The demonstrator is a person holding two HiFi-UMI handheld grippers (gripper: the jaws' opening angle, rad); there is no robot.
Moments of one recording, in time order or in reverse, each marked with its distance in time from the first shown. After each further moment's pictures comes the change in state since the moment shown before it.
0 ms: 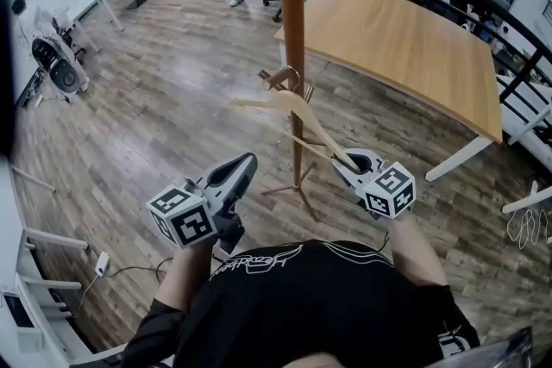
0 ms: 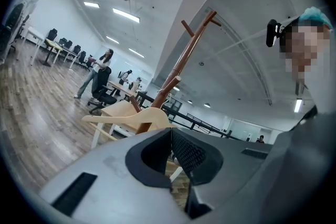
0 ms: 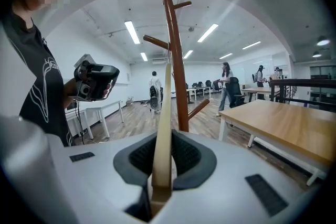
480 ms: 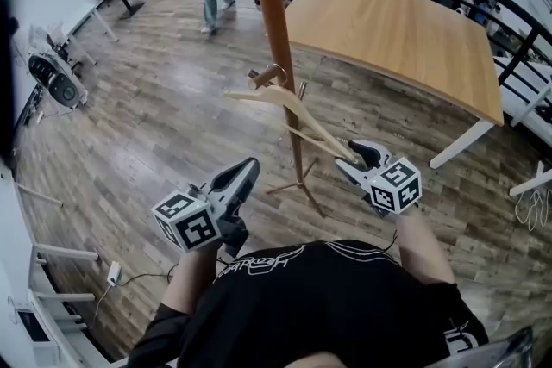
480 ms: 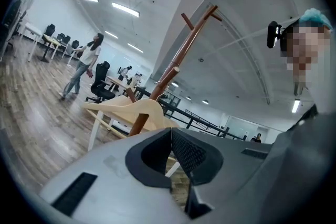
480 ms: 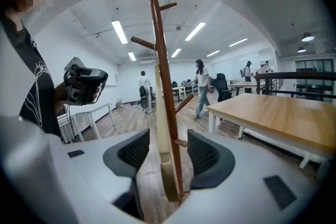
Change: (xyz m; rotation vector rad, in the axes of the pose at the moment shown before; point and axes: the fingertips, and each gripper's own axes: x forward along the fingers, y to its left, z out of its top) left arm 0.007 -0.005 -0.017 -0.012 0.047 -0.020; right arm -0.019 -0.017 -0.016 0.078 0.017 -0.107
